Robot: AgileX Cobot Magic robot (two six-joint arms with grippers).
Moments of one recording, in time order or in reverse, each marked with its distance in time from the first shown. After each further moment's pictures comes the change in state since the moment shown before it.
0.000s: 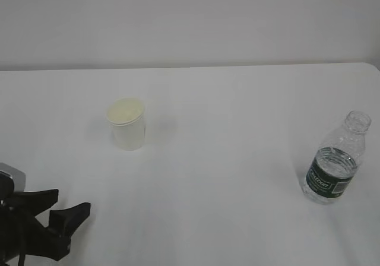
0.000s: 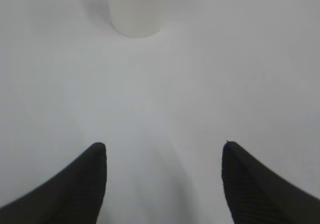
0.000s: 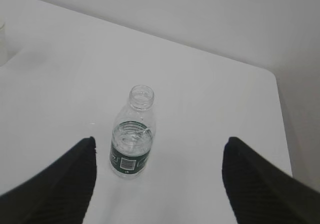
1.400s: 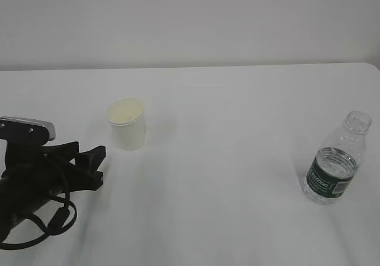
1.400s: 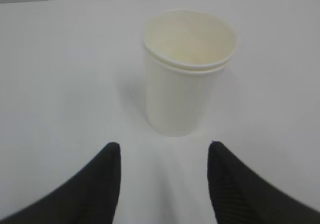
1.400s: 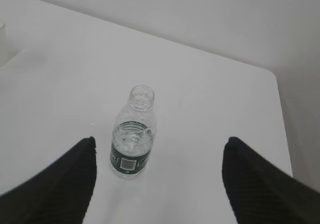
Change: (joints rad) left arm 0.000 0.121 -0.271 -0.151 -0.004 0.008; right arm 0.000 0.000 0.000 0.001 0.000 -0.002
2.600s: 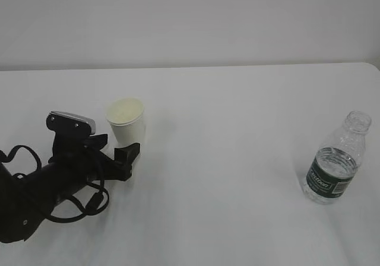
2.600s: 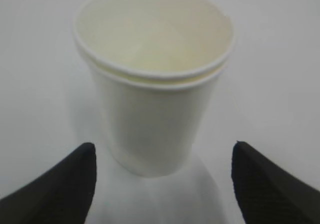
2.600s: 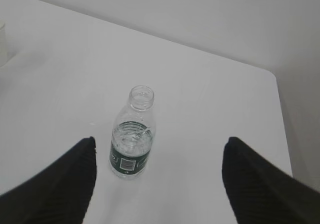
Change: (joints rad) left arm 0.050 0.234 -0.245 0.155 0.000 0.004; right arm 0.000 0.000 0.000 0.000 0.000 -0.001
